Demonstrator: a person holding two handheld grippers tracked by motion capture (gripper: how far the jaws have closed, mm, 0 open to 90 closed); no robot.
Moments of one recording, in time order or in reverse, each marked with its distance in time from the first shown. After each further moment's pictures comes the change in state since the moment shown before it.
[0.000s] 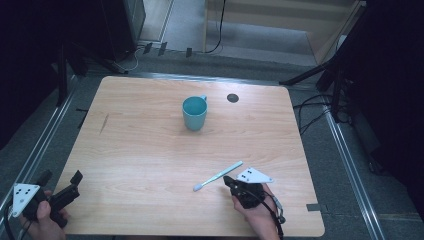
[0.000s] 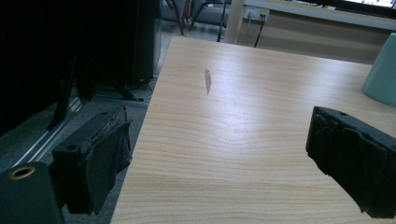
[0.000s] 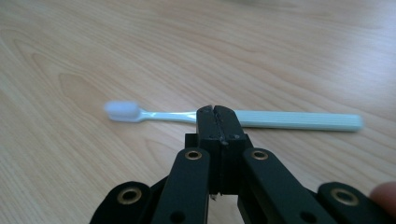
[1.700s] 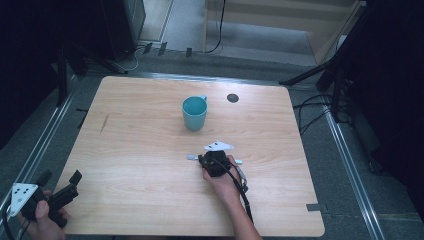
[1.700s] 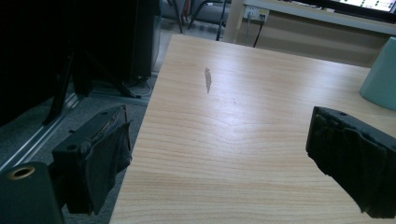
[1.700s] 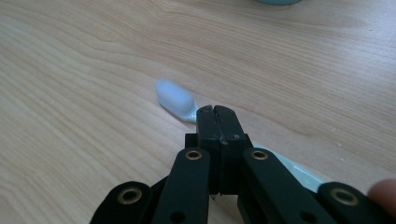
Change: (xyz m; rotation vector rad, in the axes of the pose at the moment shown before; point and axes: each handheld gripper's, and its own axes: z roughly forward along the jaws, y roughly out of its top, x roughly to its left) left arm 0.003 0.001 0.001 0.010 -0.006 -0.024; right arm 0.008 0.055 0.110 0.092 -0.020 0.075
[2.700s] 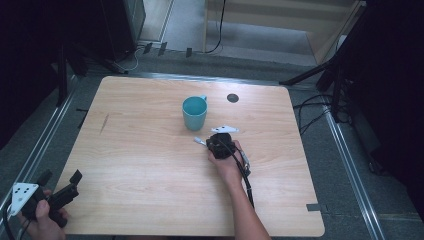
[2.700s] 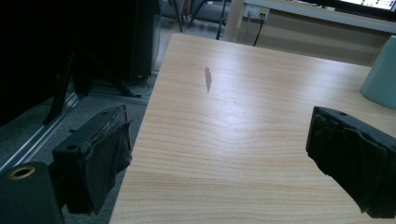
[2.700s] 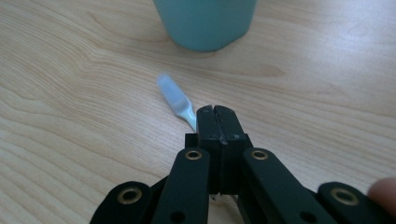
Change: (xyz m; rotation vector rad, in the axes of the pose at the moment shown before) left arm 0.000 0.000 0.001 0.004 0.000 0.004; right arm -0.037 0.034 0.014 -0.011 -0.092 0.059
